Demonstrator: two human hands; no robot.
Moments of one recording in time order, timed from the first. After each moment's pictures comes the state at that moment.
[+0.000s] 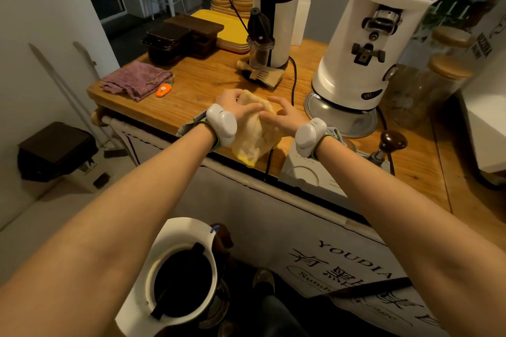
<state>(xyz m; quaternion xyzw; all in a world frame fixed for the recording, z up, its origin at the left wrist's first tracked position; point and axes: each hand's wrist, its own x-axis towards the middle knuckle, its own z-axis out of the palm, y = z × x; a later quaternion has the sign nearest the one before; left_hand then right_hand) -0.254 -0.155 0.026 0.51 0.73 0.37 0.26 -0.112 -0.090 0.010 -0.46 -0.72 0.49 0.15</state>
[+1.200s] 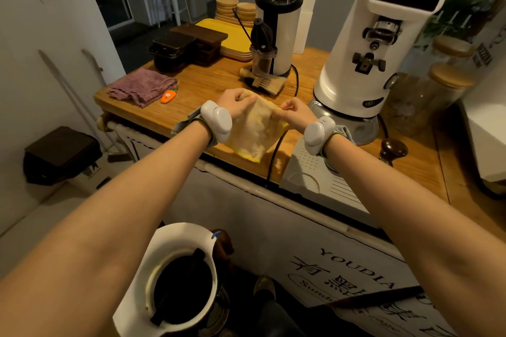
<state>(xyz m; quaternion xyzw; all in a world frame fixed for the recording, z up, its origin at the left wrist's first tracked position) -0.262 -0.152 0.045 0.51 0.70 0.39 0.31 -0.108 -0.074 0.028 -0.48 -0.71 0.47 0.19</state>
